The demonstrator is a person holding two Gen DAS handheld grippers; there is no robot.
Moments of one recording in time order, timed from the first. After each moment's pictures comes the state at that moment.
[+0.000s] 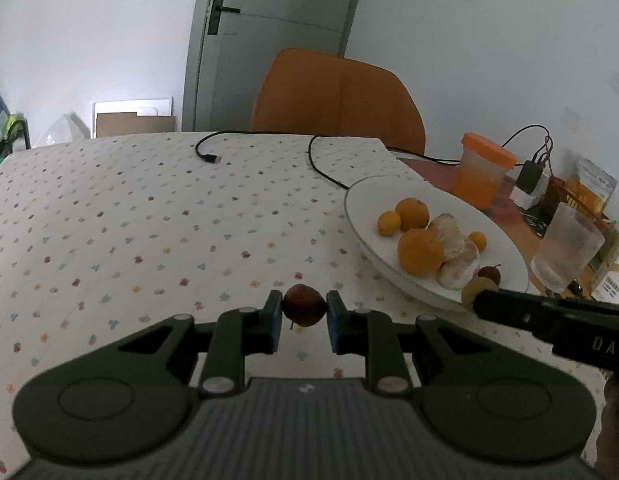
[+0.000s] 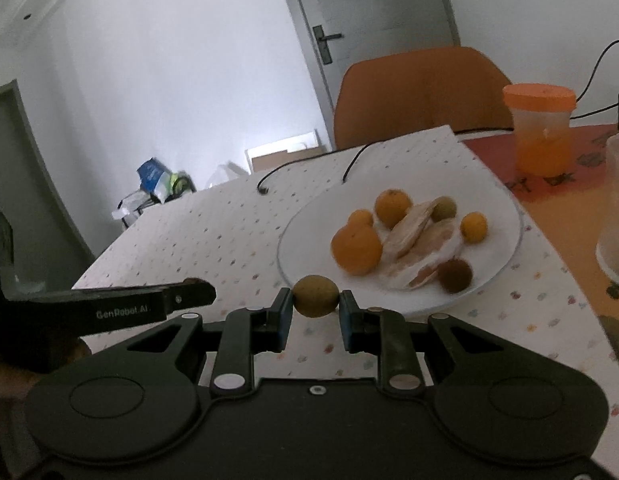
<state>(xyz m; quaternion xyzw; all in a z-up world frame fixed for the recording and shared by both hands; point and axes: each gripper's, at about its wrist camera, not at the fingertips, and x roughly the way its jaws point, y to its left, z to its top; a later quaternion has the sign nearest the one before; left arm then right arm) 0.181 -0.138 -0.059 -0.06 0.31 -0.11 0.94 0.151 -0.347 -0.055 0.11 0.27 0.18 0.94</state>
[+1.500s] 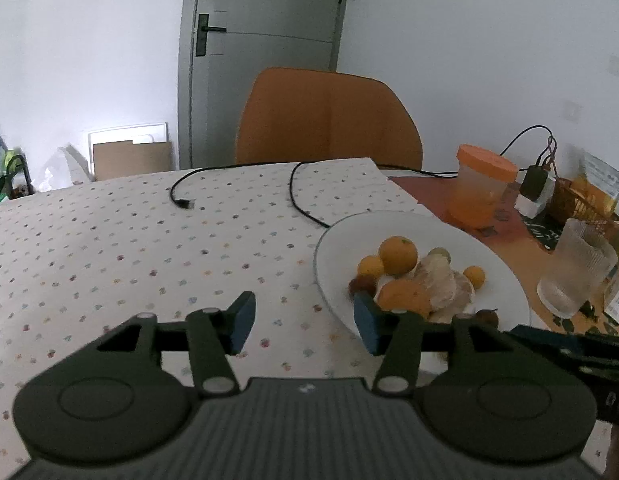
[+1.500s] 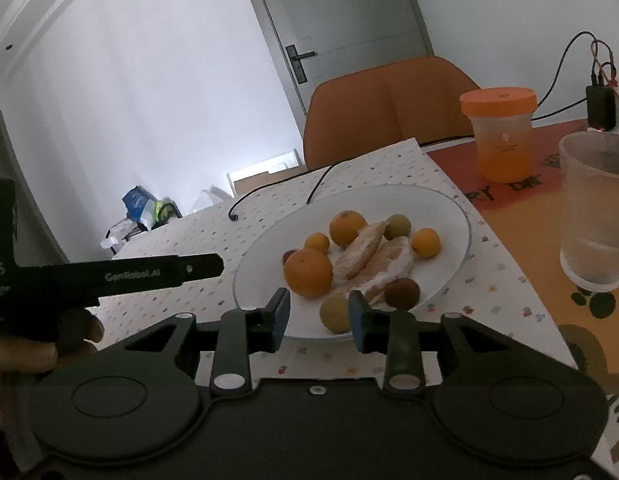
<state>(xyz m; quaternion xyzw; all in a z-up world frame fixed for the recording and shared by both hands) 0.211 -0.174 -0.038 -0.03 0.29 -0.10 0.95 0.158 -0.379 -0.059 0.14 0.25 0.16 0.95</state>
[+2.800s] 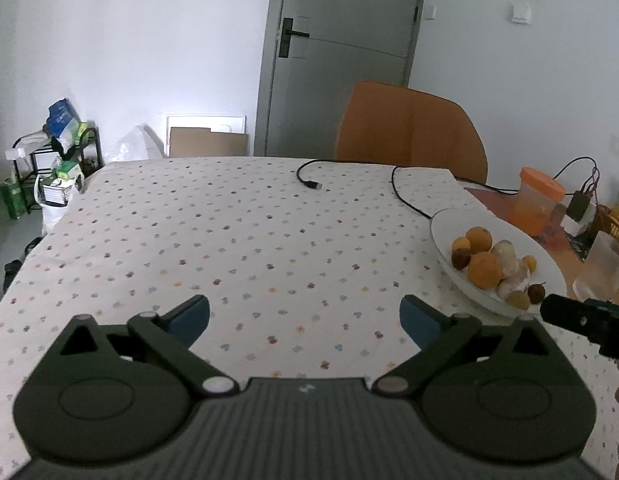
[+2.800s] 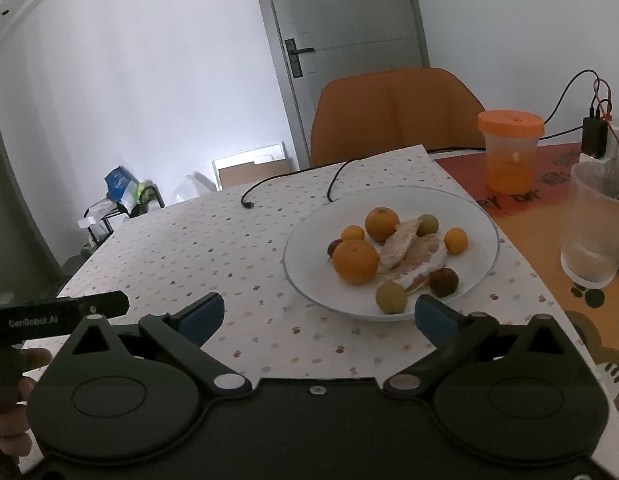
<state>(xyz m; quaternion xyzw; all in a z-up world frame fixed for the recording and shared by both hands) 0.126 -0.074 -0.025 -0.06 0.29 -0.01 0.96 0.125 -0.316 -0.033 0.09 0.26 0.12 0.96</state>
